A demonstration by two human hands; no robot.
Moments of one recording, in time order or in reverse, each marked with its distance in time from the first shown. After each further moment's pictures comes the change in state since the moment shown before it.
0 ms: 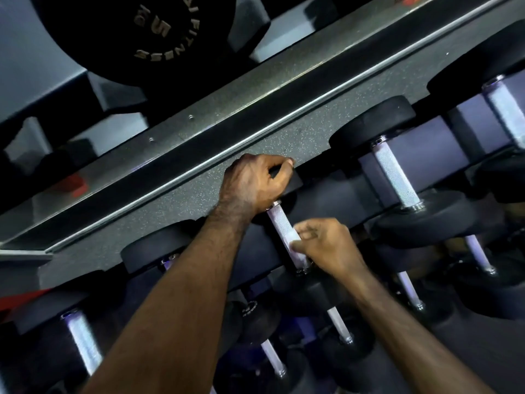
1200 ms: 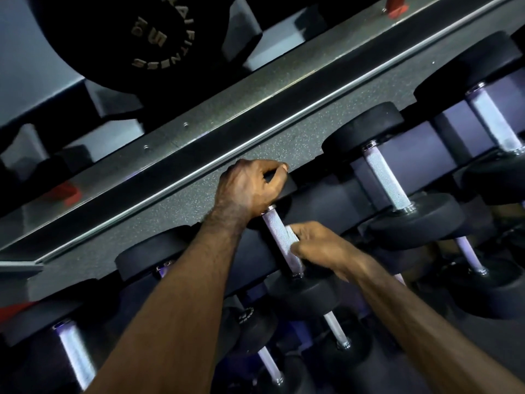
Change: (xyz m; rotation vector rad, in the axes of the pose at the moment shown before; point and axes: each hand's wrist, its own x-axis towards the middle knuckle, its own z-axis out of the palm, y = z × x) left_hand 0.000 0.002 -0.002 0.043 -0.014 -0.012; right_hand 0.021 0.003 -0.002 0.153 -0.425 0.014
